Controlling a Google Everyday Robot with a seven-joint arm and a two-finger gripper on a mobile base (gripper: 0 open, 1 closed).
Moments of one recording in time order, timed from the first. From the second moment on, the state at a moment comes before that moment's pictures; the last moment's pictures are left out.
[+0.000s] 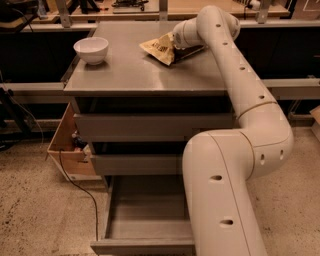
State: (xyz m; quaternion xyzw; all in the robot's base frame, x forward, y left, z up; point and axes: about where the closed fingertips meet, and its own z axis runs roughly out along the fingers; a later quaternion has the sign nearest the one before) arm 0.949 -0.048 0.896 -0.29 0.79 0.13 0.52
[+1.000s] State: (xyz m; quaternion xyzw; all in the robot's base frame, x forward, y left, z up) arm 0.910 -0.055 0.933 -0.38 0.76 0.09 0.52
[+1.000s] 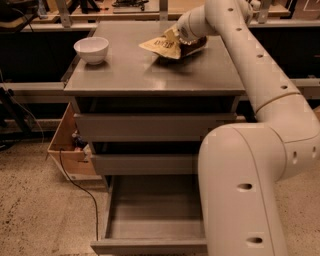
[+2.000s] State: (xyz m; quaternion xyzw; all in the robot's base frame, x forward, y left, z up) arm 0.798 -0.027 0.935 -0.49 0.73 0.11 0.47
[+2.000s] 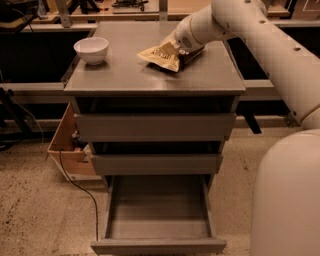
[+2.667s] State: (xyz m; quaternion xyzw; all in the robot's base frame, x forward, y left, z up) arm 0.784 -0.025 0.916 -0.51 0.73 0.10 0.45
